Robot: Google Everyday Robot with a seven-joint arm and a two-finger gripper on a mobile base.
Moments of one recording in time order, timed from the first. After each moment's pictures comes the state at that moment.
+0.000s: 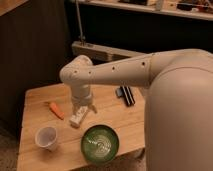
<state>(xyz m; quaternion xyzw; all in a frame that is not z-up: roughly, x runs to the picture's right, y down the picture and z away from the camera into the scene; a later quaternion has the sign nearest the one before) -0.105 0.102 0.703 -0.26 0.23 0.64 0.68</state>
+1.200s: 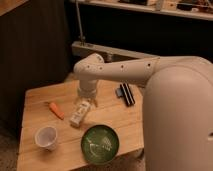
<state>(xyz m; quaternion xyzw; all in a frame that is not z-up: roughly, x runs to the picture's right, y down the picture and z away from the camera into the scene) -0.109 0.071 0.765 -0.28 0.18 0.71 0.62</state>
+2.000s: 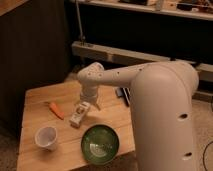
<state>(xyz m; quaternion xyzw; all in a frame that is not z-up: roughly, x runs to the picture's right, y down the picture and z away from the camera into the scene) -0.105 0.093 0.830 -0.28 0.19 0.73 0.59</state>
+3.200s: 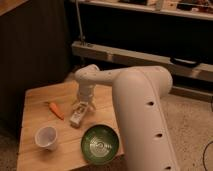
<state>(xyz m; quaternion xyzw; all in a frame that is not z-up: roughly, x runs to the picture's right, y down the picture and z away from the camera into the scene) -0.136 0.104 0.883 -0.32 0.22 0.72 0.58</state>
